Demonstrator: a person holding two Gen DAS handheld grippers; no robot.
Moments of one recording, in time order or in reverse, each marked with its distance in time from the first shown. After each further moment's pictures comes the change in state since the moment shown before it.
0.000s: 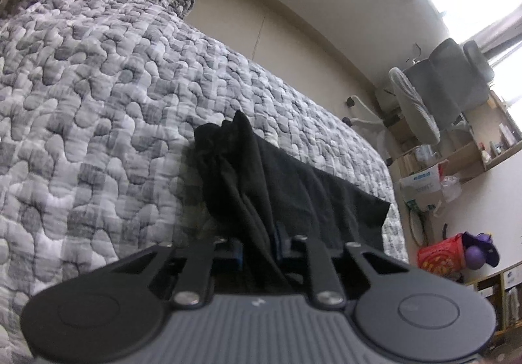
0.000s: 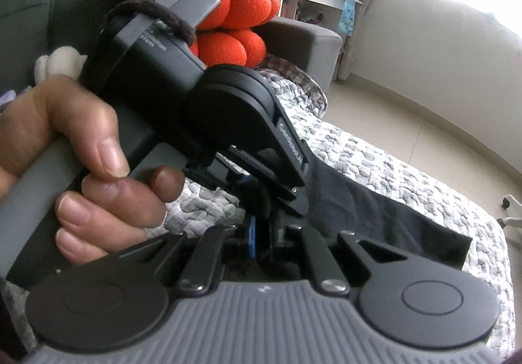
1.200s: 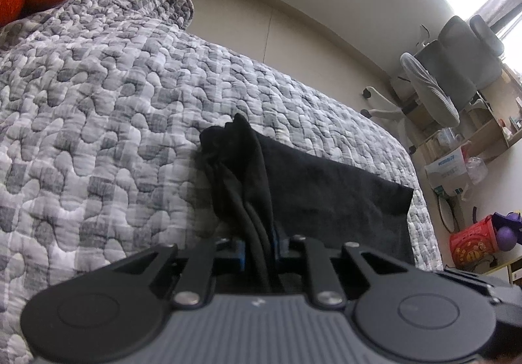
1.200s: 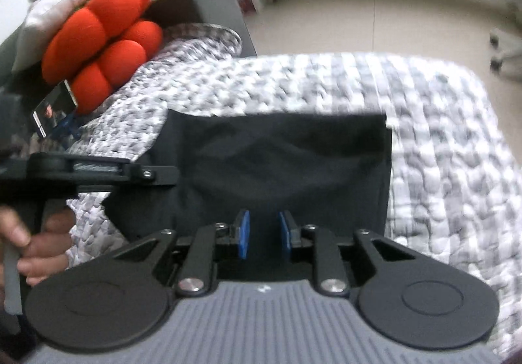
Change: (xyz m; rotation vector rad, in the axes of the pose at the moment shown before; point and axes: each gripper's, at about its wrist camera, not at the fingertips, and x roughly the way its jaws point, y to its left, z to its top) left arm 0.004 -0.008 -0.005 0.102 -0.024 0.098; right arm 0.001 -0.145 -0.022 0.541 0.240 0.077
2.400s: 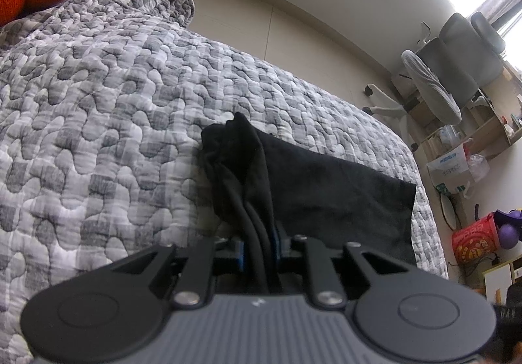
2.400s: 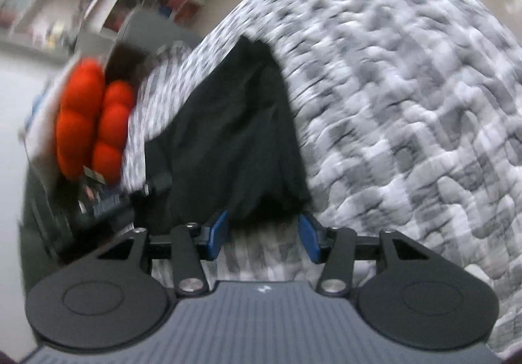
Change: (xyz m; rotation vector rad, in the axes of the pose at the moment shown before) left arm -0.001 0.002 -0.002 0.004 0.009 0.009; right arm -0.044 -0.107 -0.053 0.615 0.092 0.246
